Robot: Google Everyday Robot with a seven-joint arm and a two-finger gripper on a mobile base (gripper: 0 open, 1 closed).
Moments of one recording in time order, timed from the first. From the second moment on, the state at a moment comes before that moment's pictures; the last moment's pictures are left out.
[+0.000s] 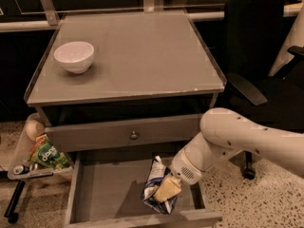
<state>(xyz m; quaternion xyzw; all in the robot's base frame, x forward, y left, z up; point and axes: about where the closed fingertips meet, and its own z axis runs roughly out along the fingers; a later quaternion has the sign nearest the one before) 0.383 -0.047 0.646 -0.46 0.83 0.29 0.08</state>
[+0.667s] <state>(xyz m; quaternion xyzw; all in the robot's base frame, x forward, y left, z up) 0.380 -0.002 0.571 -0.44 0.82 0.35 0.09</state>
